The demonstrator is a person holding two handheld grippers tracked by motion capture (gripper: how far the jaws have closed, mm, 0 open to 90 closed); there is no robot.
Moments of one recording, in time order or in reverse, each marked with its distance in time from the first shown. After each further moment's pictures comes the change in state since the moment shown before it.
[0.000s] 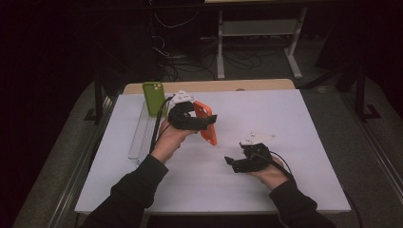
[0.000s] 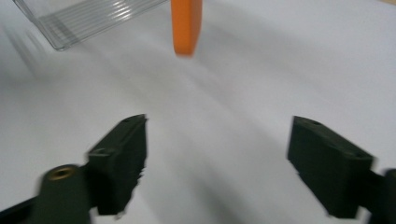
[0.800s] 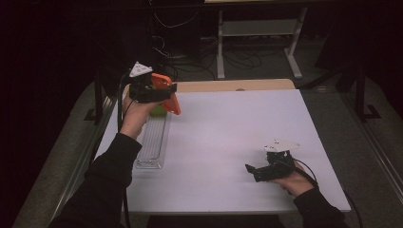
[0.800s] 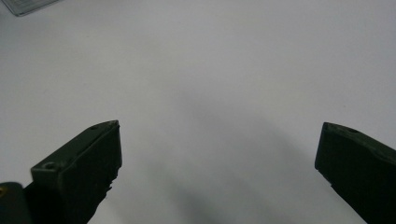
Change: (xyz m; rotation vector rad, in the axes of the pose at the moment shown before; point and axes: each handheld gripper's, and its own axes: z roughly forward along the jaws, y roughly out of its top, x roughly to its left) left arm 0.087 0.036 -0.066 -0.075 0.341 -0.020; right arm -0.031 -0.041 -0.035 0.020 -0.072 0.021
